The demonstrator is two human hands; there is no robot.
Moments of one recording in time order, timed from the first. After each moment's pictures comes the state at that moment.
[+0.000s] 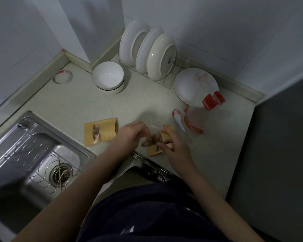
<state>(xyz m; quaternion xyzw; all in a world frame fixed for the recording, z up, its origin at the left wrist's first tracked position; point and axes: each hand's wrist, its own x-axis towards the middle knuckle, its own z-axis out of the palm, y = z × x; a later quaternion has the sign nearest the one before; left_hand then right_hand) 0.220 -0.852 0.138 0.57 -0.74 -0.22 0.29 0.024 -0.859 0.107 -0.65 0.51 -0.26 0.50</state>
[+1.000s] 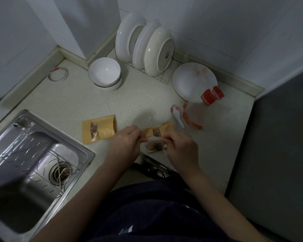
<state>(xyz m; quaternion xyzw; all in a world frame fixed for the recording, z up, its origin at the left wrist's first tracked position) 0.203 -0.820 0.144 0.64 -0.71 -0.13 0.27 0.021 -0.854 0.134 -0.78 0.53 -0.28 0.17</state>
